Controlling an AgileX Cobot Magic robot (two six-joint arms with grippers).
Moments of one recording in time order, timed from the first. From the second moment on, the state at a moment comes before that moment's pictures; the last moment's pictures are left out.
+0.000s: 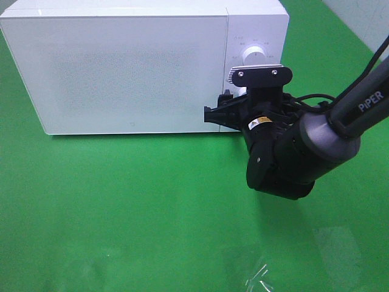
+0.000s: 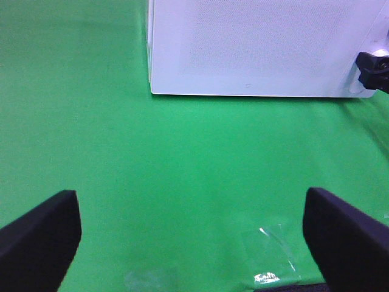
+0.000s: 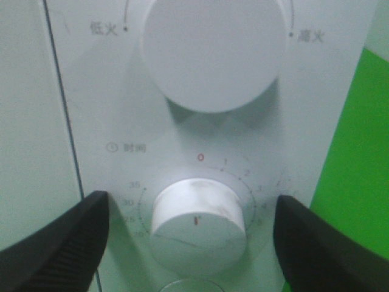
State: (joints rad) left arm -0.09 0.00 -0.52 -0.13 1.07 -0.02; right arm 0.67 2.12 -0.86 0.77 -1.18 -0.32
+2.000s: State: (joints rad) left arm -0.09 0.00 -0.52 -0.13 1.07 -0.02; right arm 0.65 2.13 -0.83 0.65 -1.21 1.24
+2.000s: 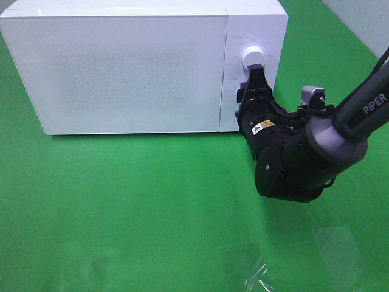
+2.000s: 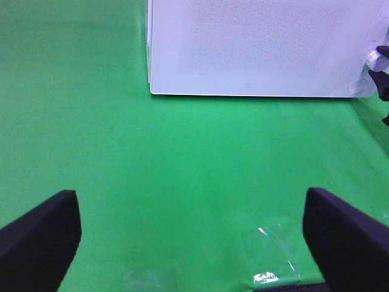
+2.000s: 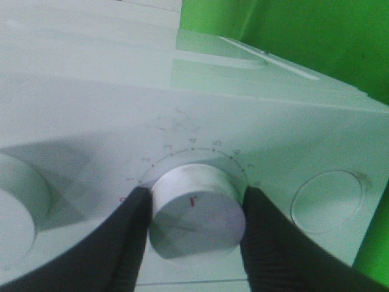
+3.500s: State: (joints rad) left arm -0.09 0.00 -0.52 -0.13 1.07 -0.02; right arm 0.67 2.13 -0.84 0.71 -1.20 1.34
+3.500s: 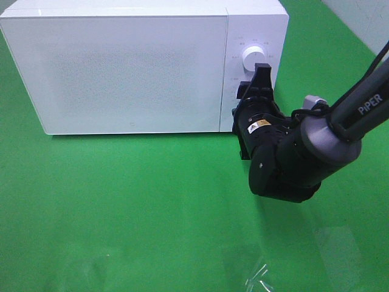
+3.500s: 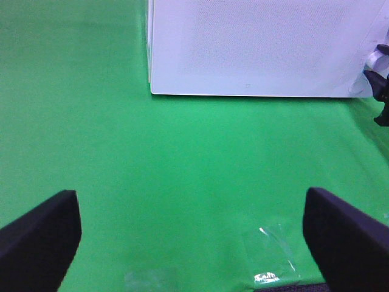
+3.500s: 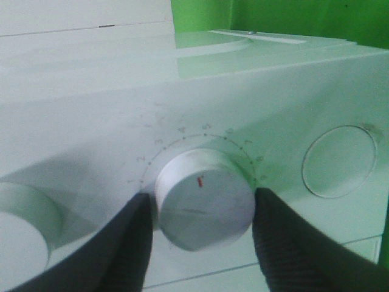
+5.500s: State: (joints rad) left arm -0.09 0.00 -0.52 -0.13 1.07 -0.02; right arm 0.54 1.37 -0.69 0.14 0.11 0.06
